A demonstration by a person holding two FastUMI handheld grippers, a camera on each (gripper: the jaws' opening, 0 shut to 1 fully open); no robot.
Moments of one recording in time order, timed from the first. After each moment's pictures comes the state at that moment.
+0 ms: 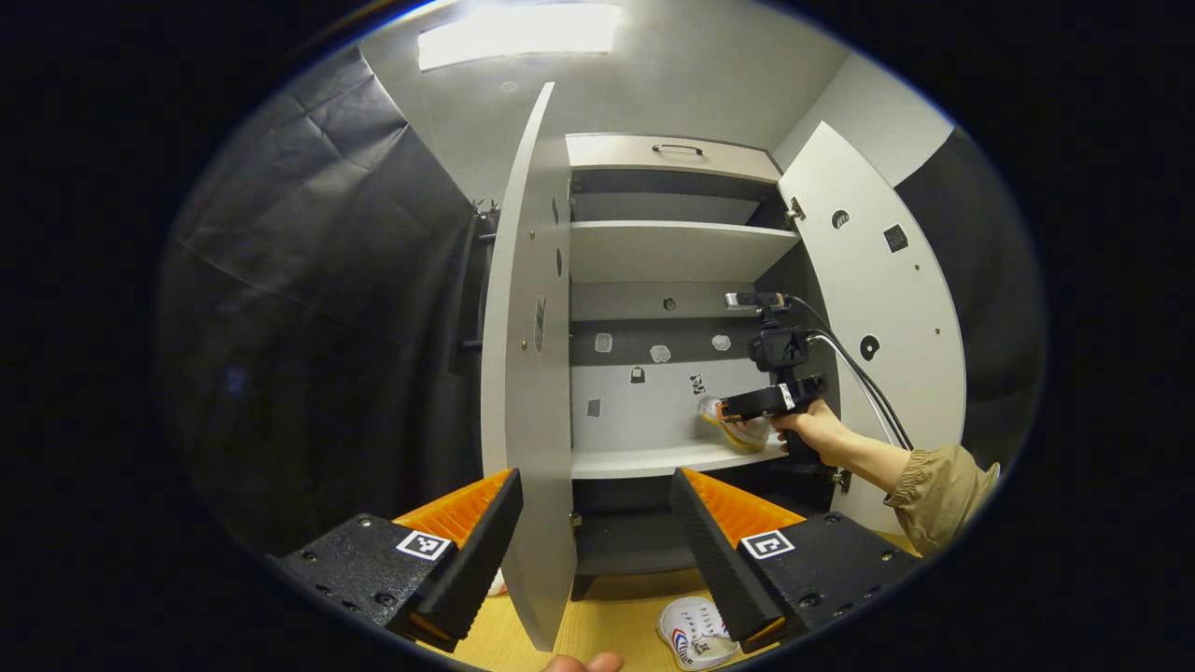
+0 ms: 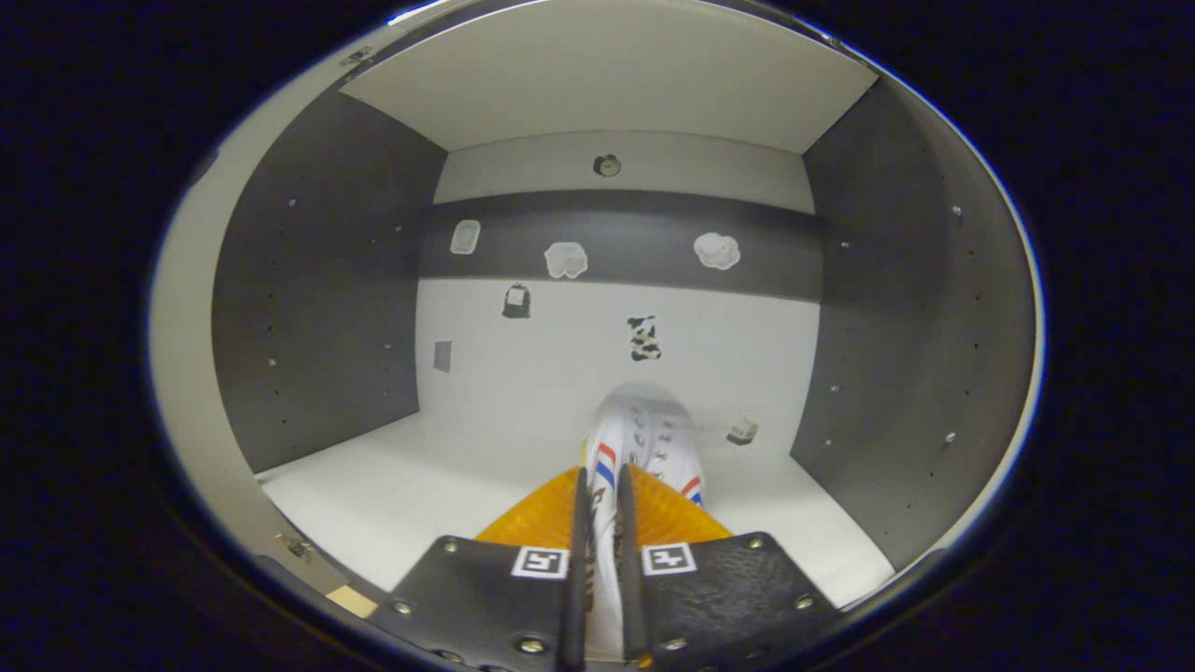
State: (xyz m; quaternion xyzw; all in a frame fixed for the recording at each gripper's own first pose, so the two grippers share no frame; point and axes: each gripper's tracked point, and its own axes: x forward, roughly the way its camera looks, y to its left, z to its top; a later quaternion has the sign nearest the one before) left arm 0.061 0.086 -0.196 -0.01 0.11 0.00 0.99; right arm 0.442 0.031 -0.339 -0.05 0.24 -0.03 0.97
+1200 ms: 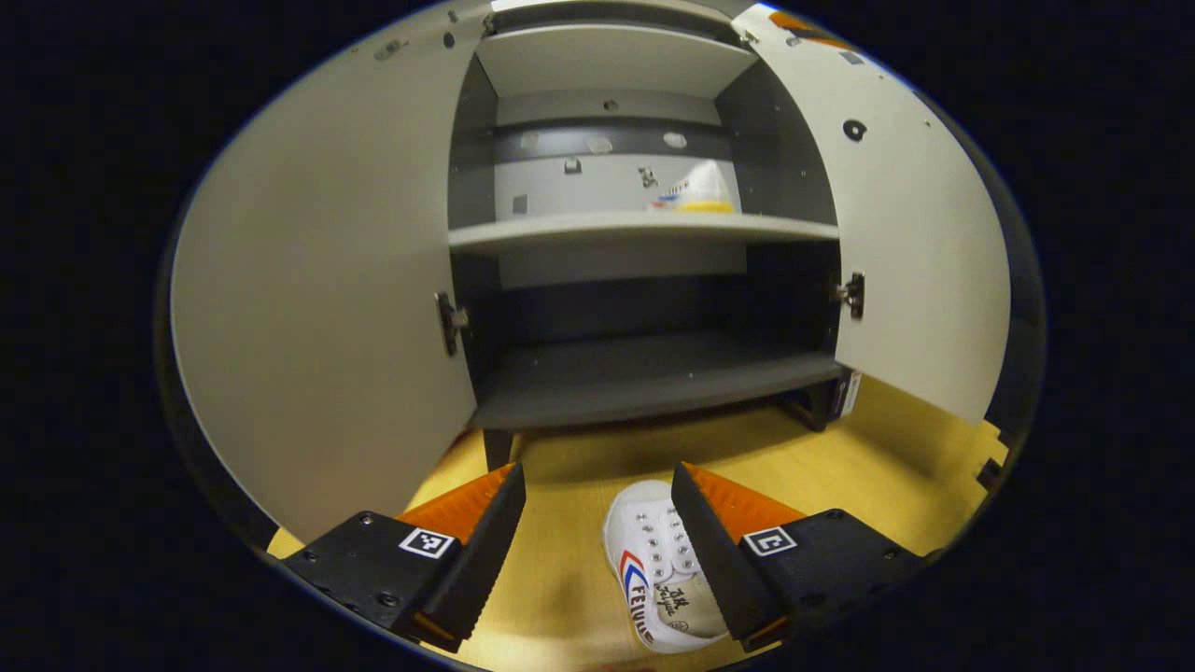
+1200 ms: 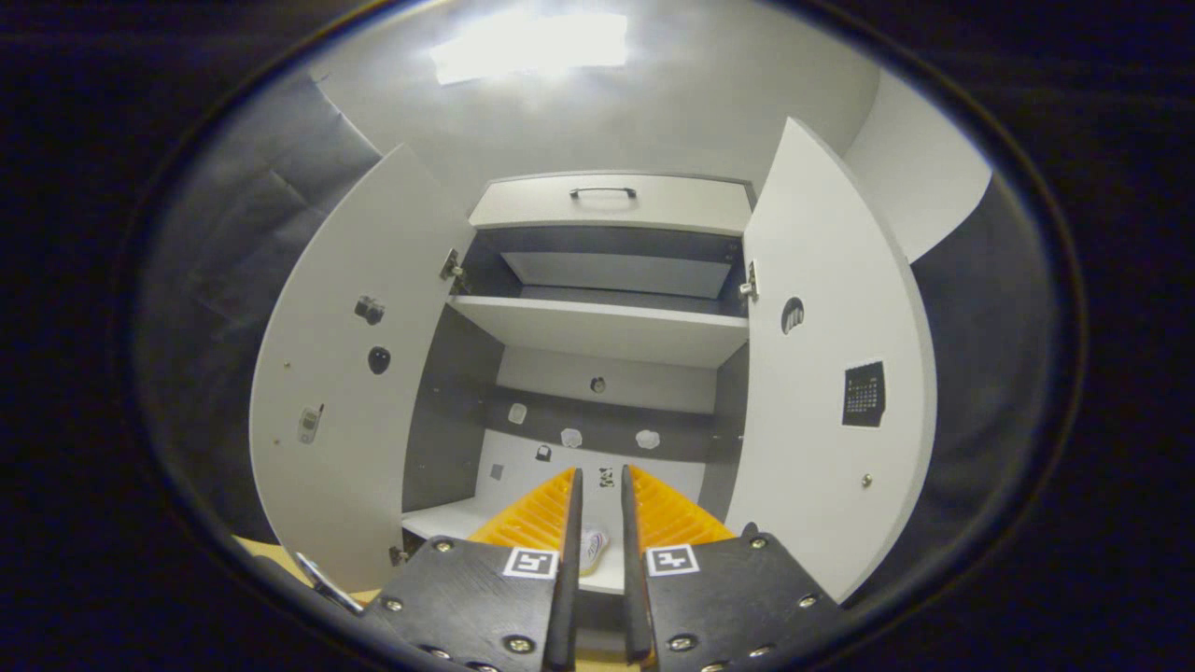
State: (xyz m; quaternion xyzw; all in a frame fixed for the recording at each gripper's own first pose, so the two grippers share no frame) left arm 0.030 -0.006 -0.465 0.00 0.39 -0.05 0.92; right arm 0.235 0.015 -0.061 -0.04 0.08 0.01 1.00
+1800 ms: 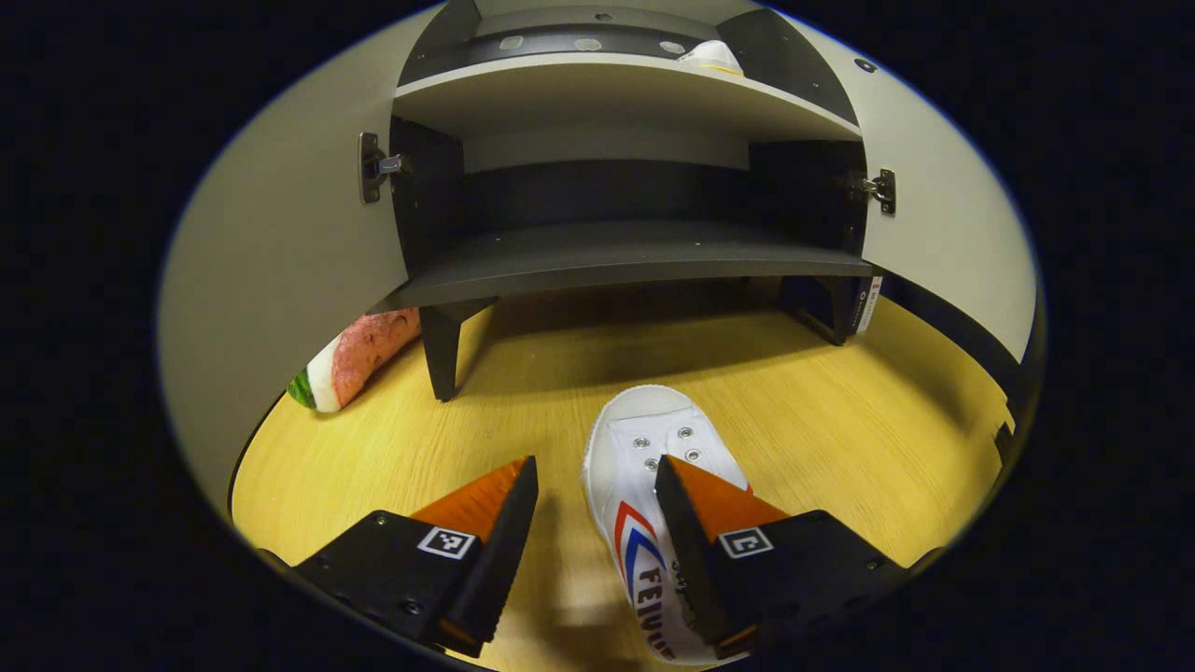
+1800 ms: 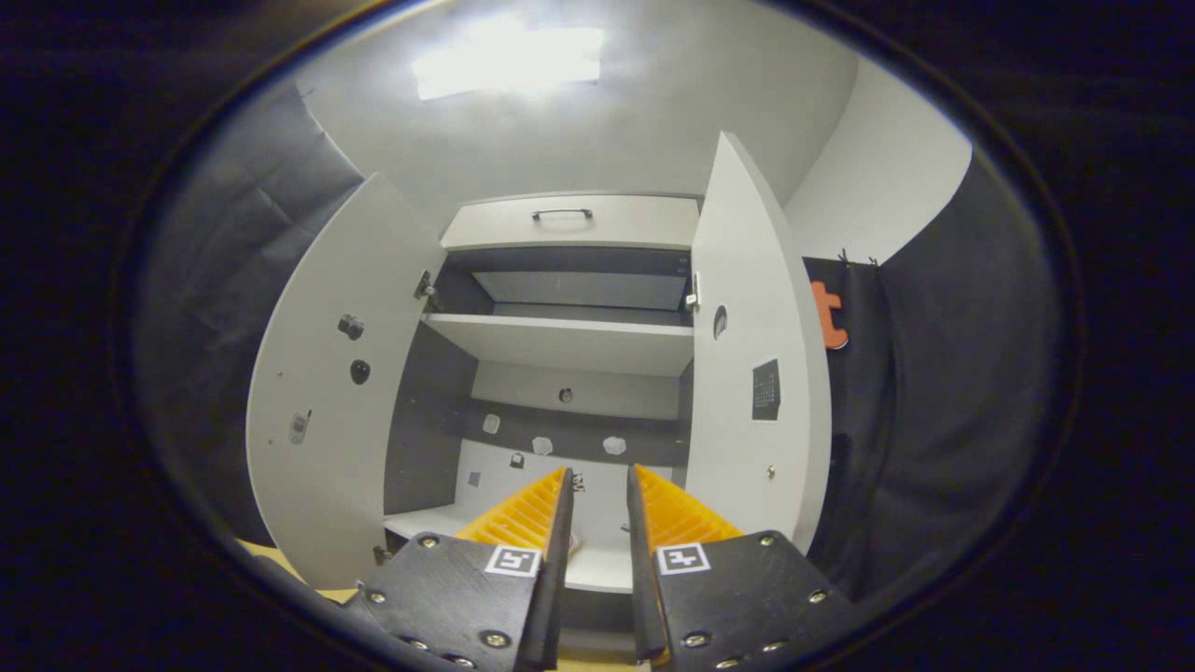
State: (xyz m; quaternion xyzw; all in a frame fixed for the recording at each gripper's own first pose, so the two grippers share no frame) left arm 0.006 -0.021 -0.548 -0.02 0.48 -0.09 0.87; right arm 0.215 -0.034 -0.057 -0.03 0.05 -0.02 1.00
